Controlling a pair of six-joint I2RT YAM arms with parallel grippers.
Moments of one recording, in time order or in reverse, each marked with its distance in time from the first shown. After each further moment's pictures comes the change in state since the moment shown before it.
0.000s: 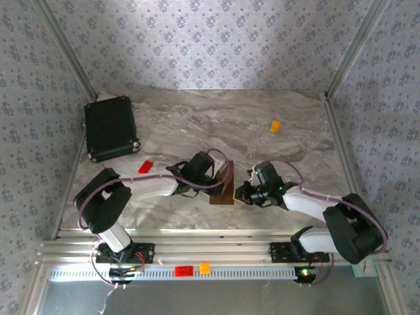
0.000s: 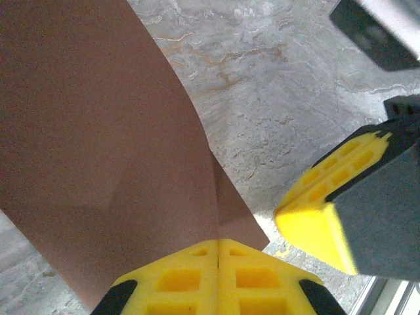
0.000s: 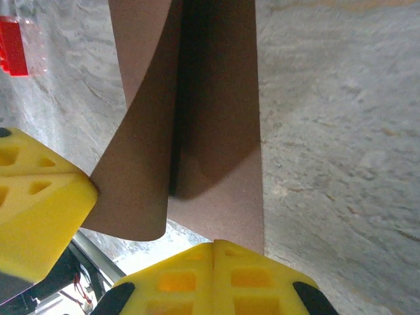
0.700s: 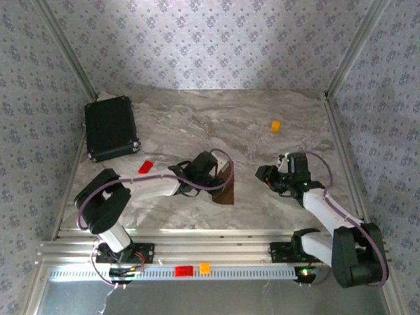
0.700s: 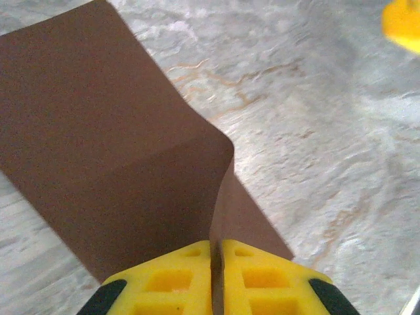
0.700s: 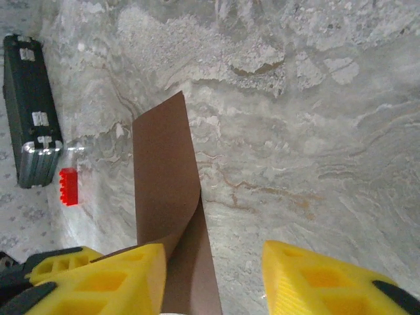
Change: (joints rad) left arm -0.020 0.000 0.041 -0.035 -0.097 0.066; right arm -0.406 -0.225 -0.003 -0.103 -0.019 -0.108
